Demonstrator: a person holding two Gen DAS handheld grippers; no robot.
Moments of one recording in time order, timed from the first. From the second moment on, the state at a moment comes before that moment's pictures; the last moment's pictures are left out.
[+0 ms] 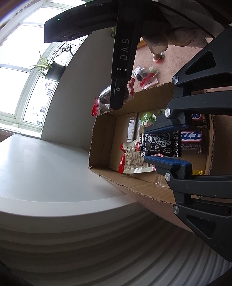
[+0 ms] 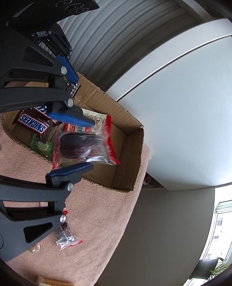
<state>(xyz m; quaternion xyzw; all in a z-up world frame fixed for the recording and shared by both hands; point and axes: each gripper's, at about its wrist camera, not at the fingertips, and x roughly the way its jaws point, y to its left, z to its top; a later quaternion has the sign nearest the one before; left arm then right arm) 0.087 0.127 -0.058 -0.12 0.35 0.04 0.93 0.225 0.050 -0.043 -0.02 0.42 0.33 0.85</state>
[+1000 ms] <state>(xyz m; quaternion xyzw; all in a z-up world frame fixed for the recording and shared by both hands) 0.083 0.074 -0.035 -0.11 0.33 -0.01 0.94 0.202 -0.114 -0.022 0.01 0.40 0.24 0.89</state>
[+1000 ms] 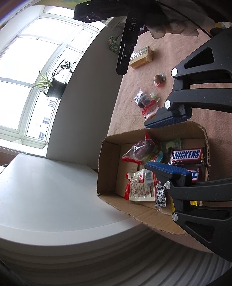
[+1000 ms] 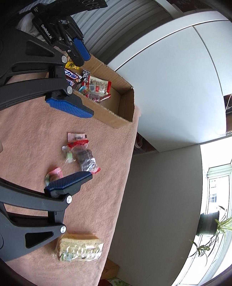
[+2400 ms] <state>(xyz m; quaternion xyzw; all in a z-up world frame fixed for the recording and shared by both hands) 0.199 -0.053 -0.093 -0.06 0.42 -0.08 0.90 0.229 -0.143 -0.130 -0.07 0.46 0.22 0.86</state>
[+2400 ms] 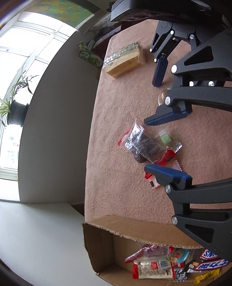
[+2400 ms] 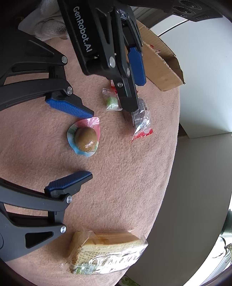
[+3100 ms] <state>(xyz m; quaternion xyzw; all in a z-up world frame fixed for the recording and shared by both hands) 0.236 -0.060 -0.120 -0.04 0.43 -0.07 0.90 0.236 -0.155 -0.132 -0.07 0.45 0.20 0.87</state>
